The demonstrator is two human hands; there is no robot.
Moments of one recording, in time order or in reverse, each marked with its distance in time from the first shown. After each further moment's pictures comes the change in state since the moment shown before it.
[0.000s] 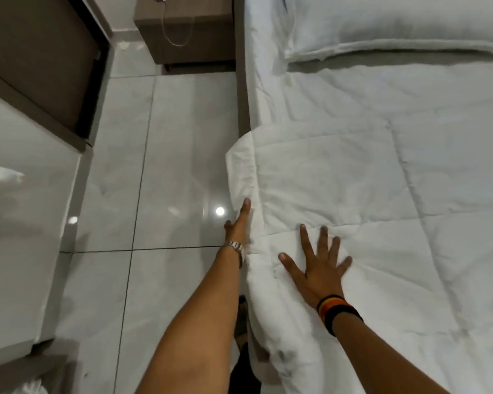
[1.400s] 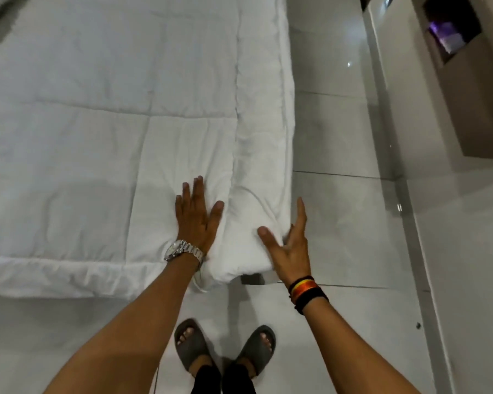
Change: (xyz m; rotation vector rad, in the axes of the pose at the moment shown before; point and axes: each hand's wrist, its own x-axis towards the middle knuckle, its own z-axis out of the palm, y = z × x) left_hand -0.053 -0.097 0.063 1.453 -1.126 1.428; right_hand -0.194 -0.079 0.133 1.269 1.243 0.928
